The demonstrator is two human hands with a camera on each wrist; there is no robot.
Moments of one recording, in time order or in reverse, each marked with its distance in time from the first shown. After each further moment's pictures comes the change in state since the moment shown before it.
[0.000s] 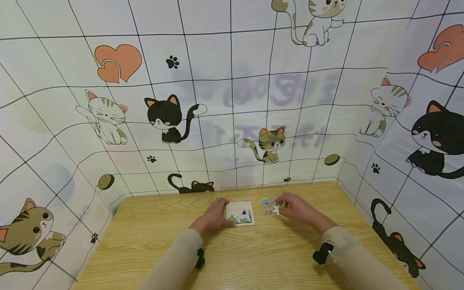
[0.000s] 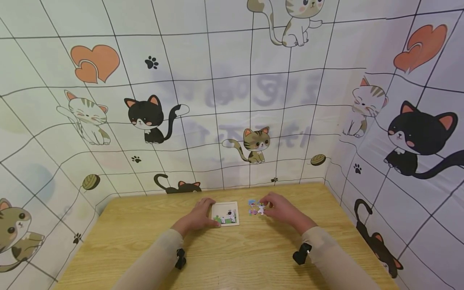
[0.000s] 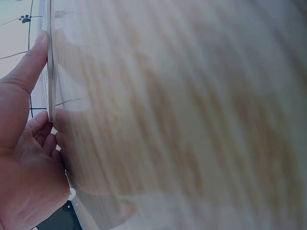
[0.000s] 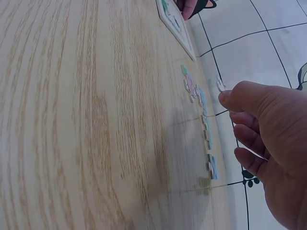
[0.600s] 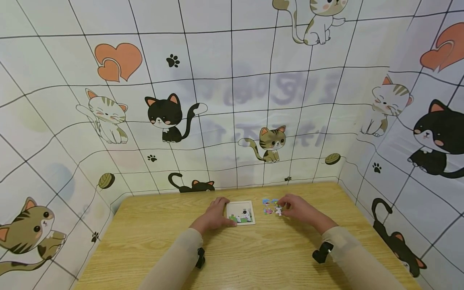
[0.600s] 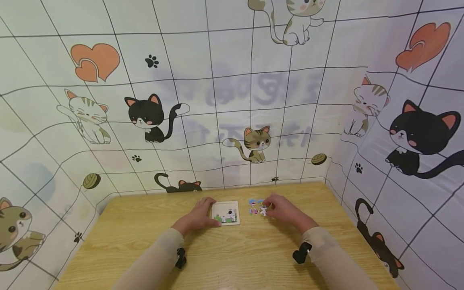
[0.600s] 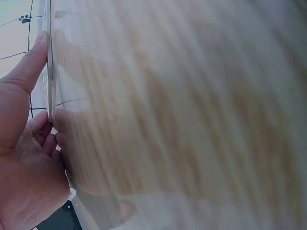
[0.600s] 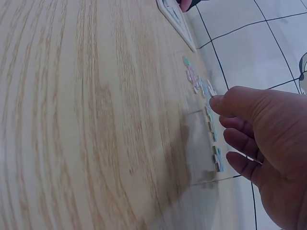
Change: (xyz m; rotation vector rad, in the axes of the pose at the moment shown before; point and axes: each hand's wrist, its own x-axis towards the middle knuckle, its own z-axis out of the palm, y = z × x) left_hand -0.001 0.000 0.000 0.008 0.003 -0.001; right_hand 0.001 0.011 0.004 0.034 -0.055 0.093
